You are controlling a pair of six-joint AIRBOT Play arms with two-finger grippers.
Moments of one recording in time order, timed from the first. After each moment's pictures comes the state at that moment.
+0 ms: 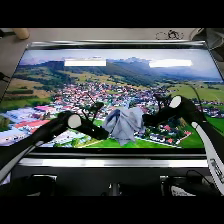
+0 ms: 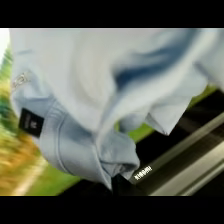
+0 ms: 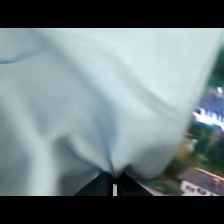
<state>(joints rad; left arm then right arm) -0.67 -1.29 1.02 1.18 -0.98 -1.69 0.08 -1.34 1.02 -1.12 1.17 1.44</state>
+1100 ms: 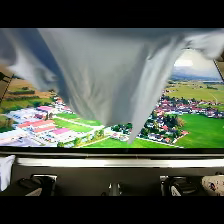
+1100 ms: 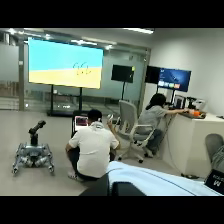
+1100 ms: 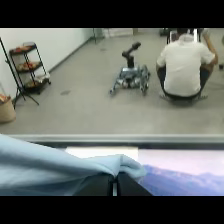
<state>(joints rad) -0.34 -1.09 1.87 1.74 -0.56 -1.84 0.09 -0.80 1.61 -1.40 0.91 1.61</state>
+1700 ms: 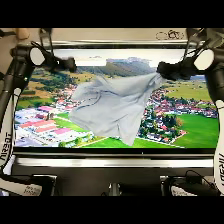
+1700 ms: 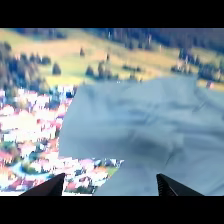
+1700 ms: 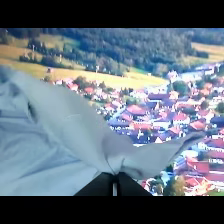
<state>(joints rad) -0.24 -1.65 1.87 1.55 -1.22 -1.78 0.08 -1.41 1.61 -1.41 1.15 1.73</state>
